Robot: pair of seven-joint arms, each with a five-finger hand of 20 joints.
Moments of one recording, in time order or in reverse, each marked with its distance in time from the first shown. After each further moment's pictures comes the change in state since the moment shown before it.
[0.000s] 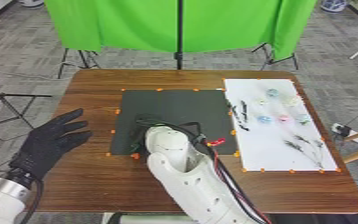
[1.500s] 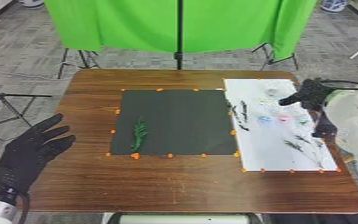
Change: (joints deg) left arm 7.2 -5.3 -3.8 -2.4 1.0 0.8 7.1; right arm -14.2 52.7 39.9 -31.6 22.5 -18.8 7.9
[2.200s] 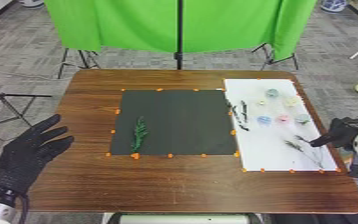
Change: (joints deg) left arm 0.9 -0.6 -0.1 -0.7 0.1 0.9 0.6; right arm -24.0 3.0 15.6 0.6 -5.1 2.9 -8.2
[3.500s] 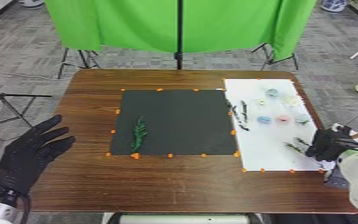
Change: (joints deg) left arm -0.3 -0.3 0.5 0.1 0.1 0.0 -0.1; right arm -5.2 -5.0 -2.9 3.7 -1.6 19.3 -6.6
